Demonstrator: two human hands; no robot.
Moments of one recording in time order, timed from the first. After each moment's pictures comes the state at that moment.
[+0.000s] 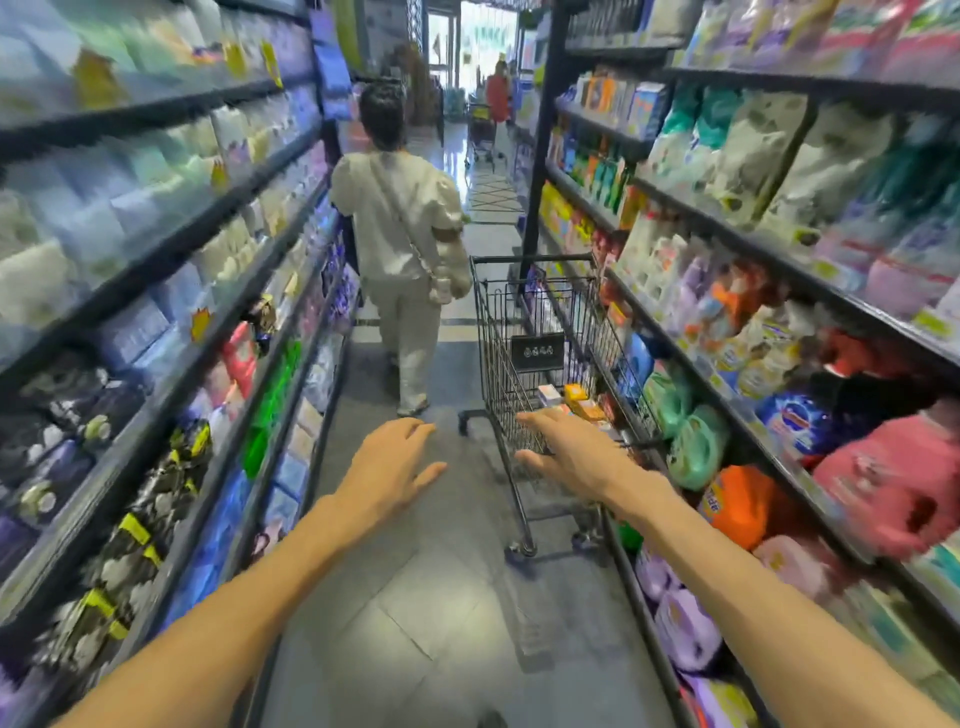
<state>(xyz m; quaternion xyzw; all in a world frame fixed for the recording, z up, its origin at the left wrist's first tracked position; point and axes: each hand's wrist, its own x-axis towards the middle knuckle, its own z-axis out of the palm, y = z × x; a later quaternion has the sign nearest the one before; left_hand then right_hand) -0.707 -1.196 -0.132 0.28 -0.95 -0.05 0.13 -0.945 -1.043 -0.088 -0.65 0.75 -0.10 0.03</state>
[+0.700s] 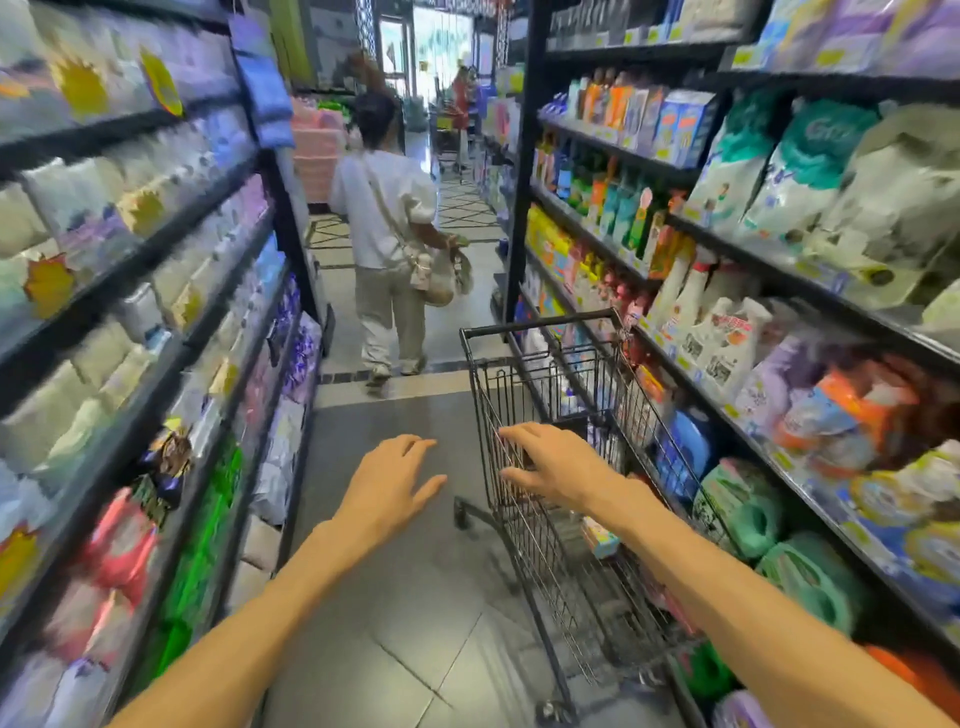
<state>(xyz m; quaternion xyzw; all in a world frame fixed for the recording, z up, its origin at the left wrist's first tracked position) -0.952 -1.612 -0.138 0.27 -0.95 -0.08 0.13 -1.176 -1.464 -0.113 -0.63 0.77 -0.06 0.03</state>
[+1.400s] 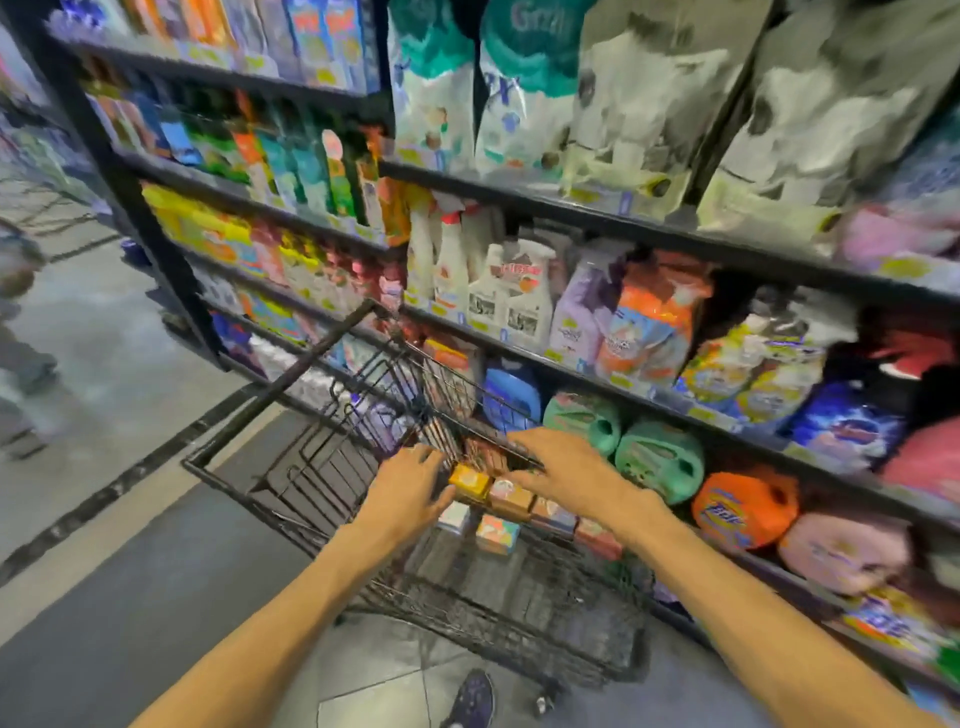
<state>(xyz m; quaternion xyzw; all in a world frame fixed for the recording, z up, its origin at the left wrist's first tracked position) -1.334 -1.739 -0.205 -0.14 -0.98 -0.11 -0.01 -1.365 -1.487 -0.167 -0.23 0.96 -0.13 0.08</state>
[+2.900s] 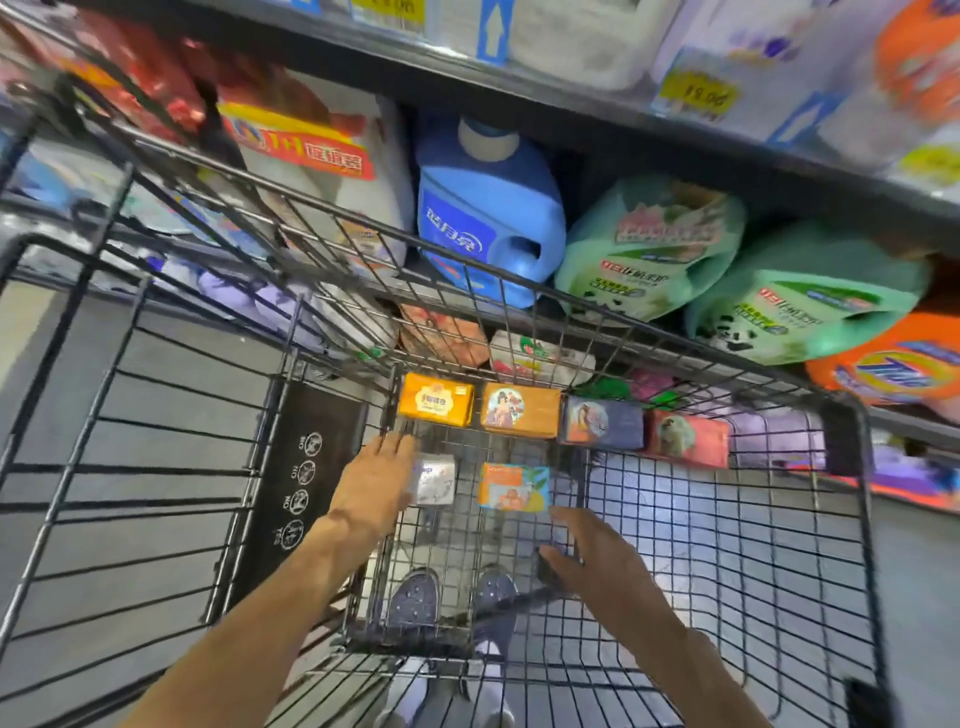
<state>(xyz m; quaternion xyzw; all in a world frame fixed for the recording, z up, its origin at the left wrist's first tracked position) -1.598 -1.765 -0.656 -0.24 -0.92 0.01 -0.31 -1.447 -1.518 -0.576 0.20 0.87 -0.32 0.32</state>
